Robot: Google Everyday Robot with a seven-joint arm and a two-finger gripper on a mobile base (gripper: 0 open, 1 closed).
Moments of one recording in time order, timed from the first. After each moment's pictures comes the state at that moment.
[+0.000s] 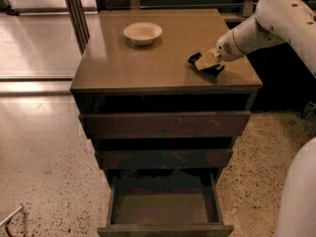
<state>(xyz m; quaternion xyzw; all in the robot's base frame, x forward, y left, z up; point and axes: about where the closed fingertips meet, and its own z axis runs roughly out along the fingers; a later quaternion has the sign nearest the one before) 0.736 -0.174 0.836 -0.34 0.87 0.15 0.33</state>
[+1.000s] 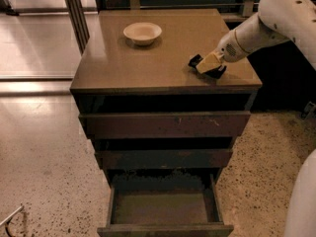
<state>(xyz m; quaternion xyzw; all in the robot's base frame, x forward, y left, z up) 0.720 -0.173 0.840 -0.39 0.85 0.14 0.32</state>
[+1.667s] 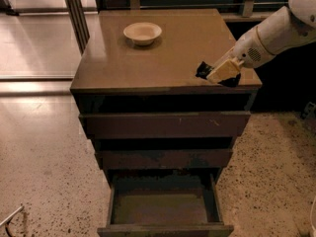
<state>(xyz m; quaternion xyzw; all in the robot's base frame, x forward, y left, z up) 0.631 -0.180 0.872 -0.48 0.81 0.16 0.30</state>
